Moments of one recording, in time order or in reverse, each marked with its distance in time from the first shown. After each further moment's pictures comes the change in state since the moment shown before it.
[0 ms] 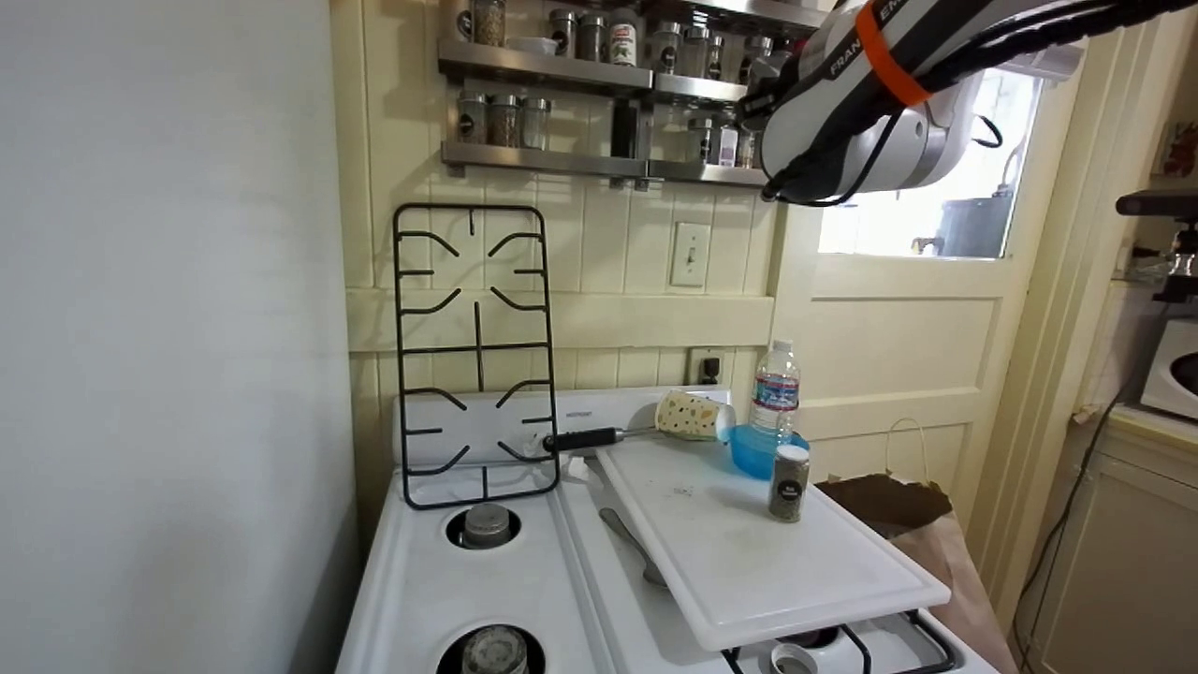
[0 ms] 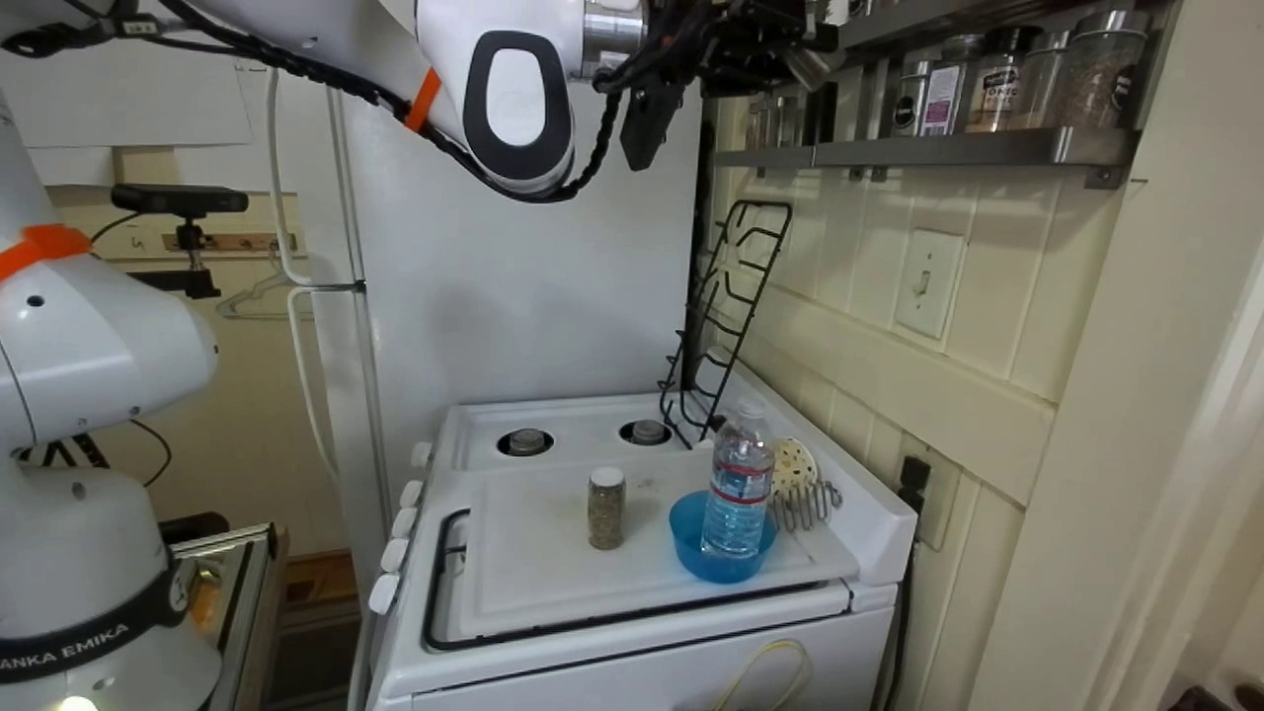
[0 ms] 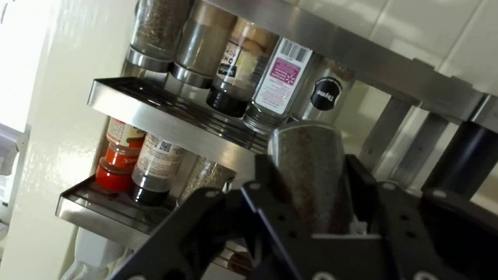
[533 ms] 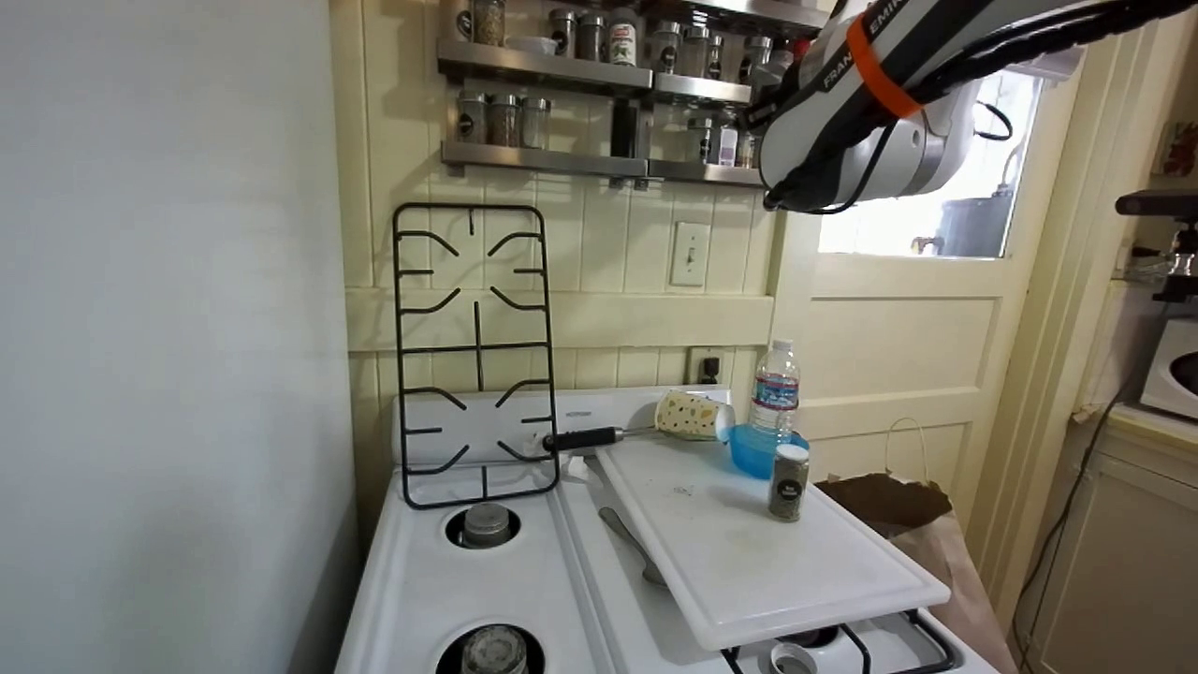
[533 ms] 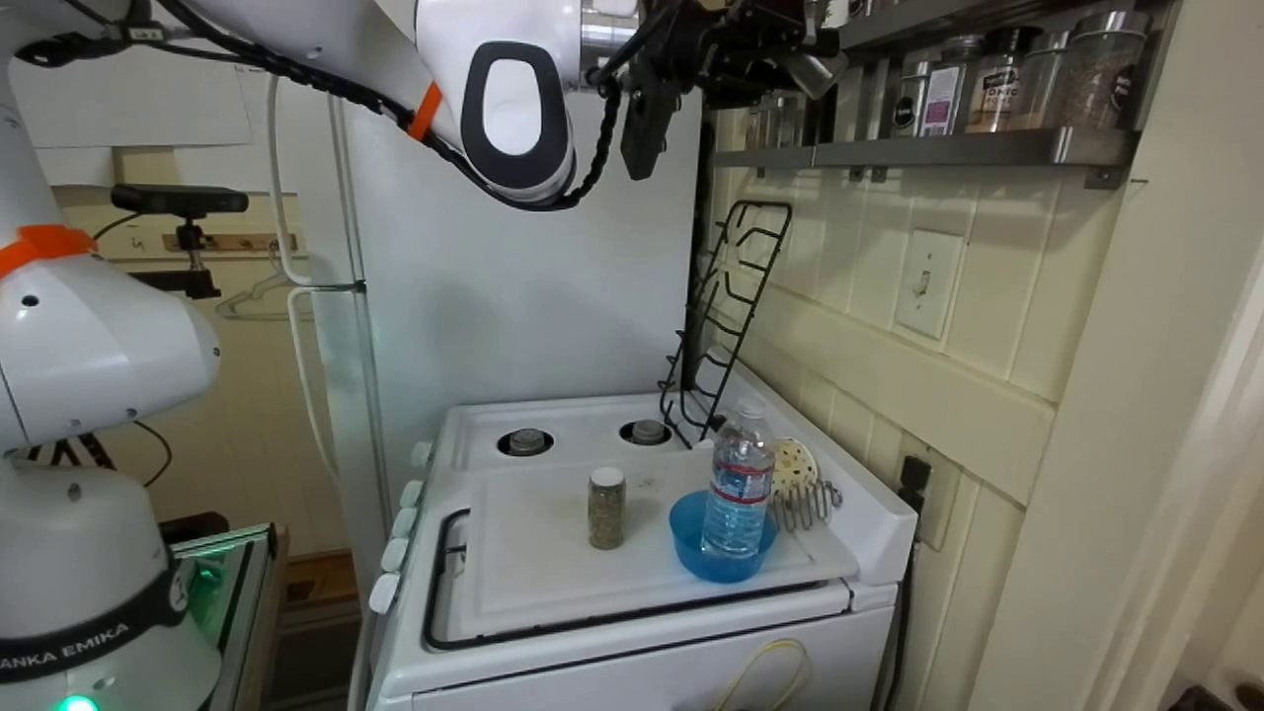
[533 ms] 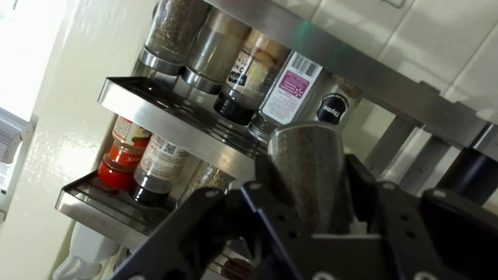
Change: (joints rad) arm -0.082 -0.024 0.073 -0.013 0.025 0.008 -0.057
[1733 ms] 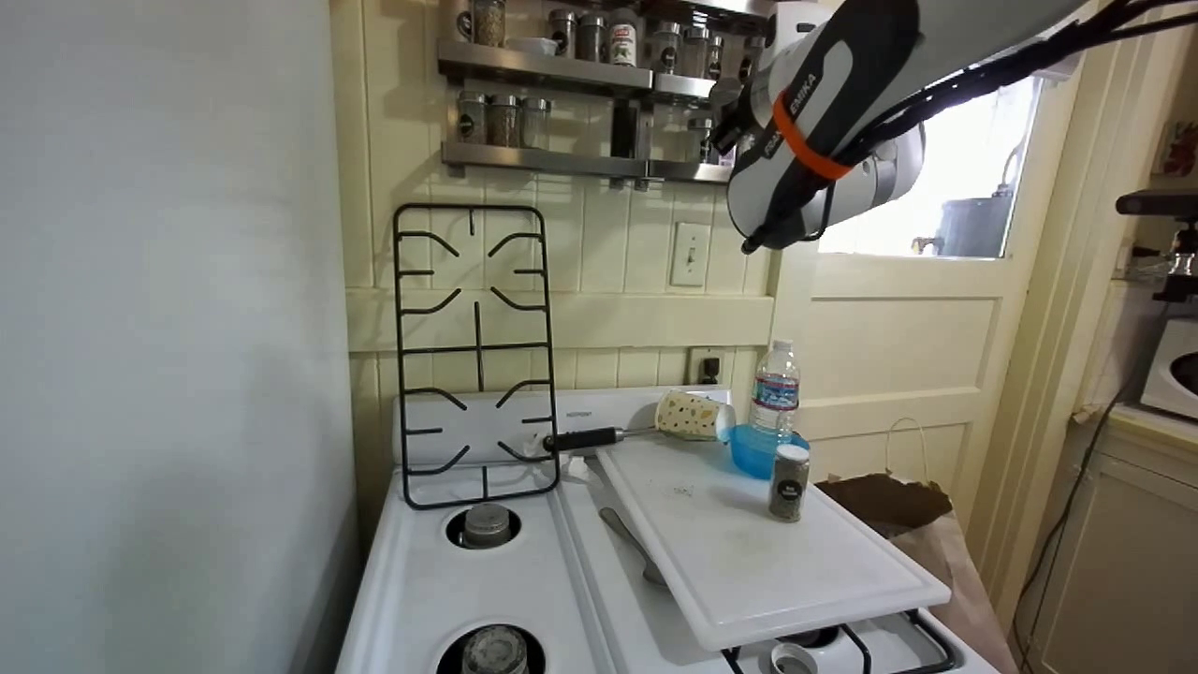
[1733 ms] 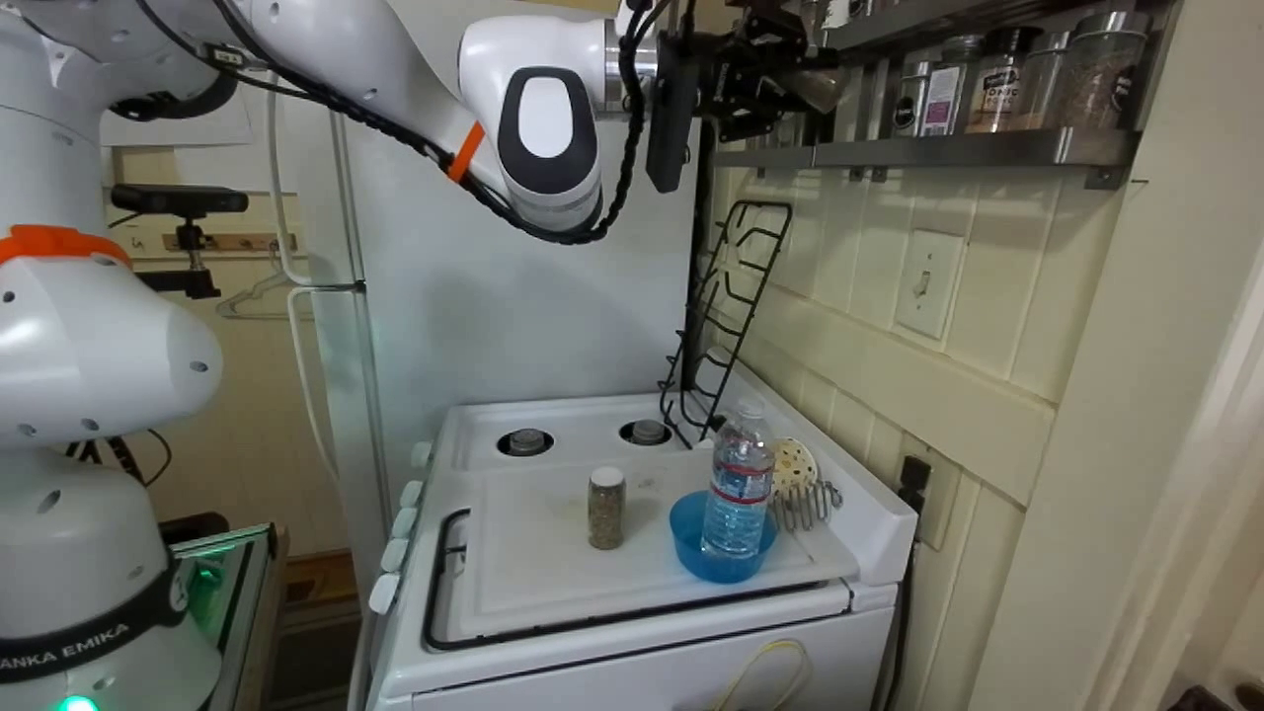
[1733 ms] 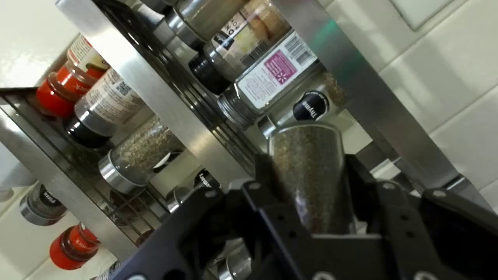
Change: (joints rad) arm -0.430 -0.175 0.381 0.078 -0.043 0.027 -0.078
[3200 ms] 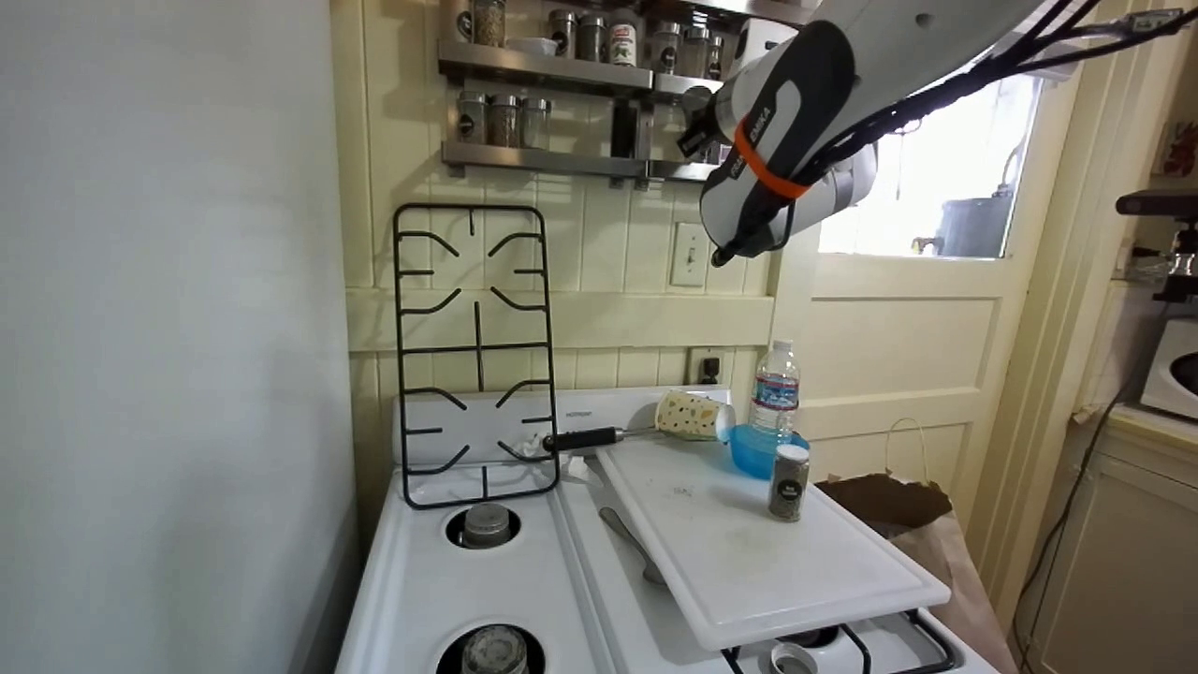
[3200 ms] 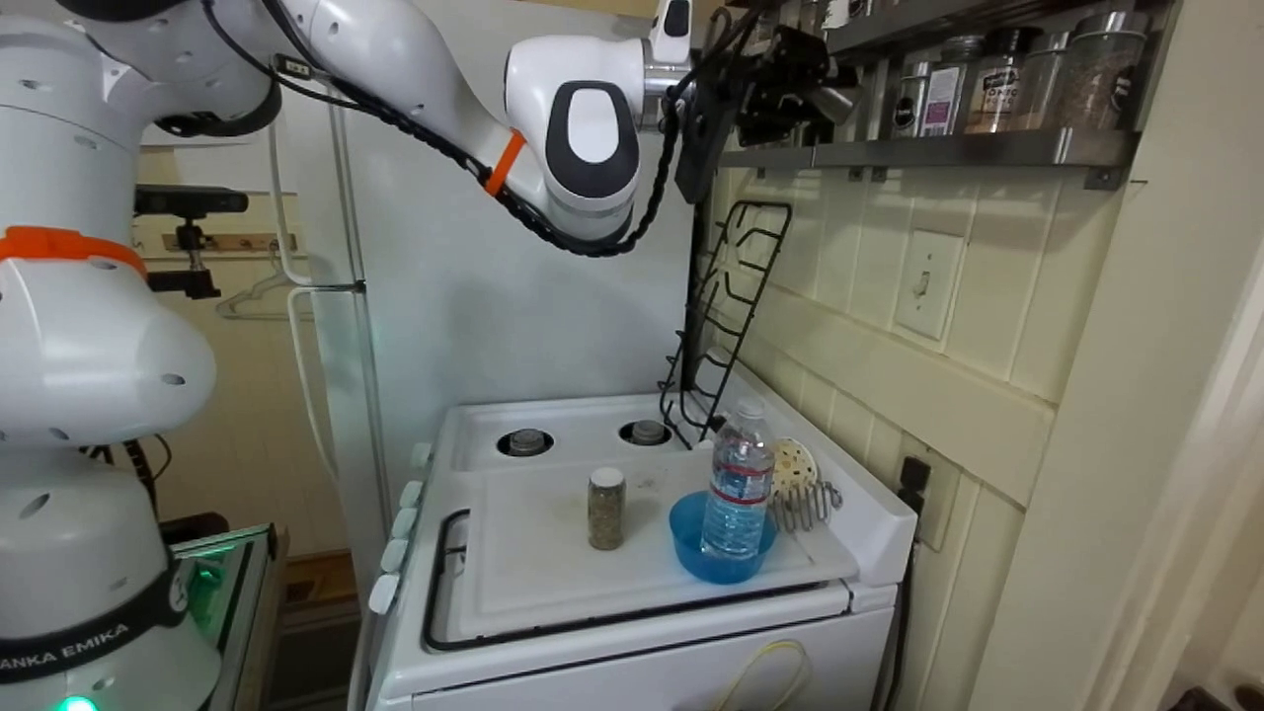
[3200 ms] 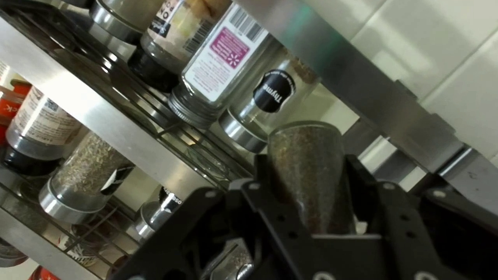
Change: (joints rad) arm -0.232 -0.026 0.220 0.138 -0.027 0.002 0.226
